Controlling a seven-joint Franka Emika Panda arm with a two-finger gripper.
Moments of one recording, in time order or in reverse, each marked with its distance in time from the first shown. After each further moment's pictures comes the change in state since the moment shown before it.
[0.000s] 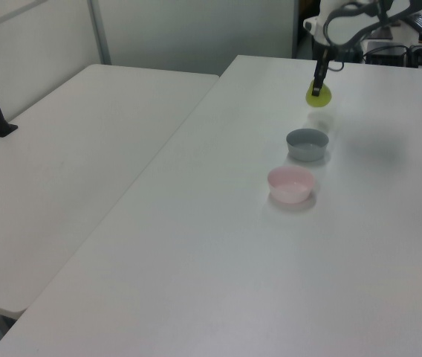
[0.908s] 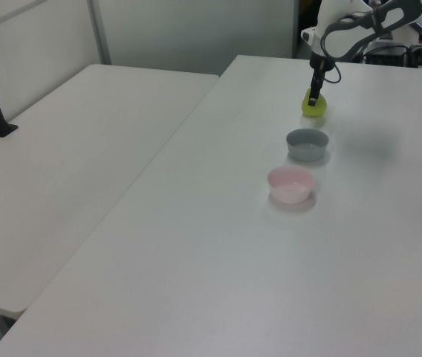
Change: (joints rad) arm -0.002 0.079 0.000 -0.014 0.000 0.124 0.000
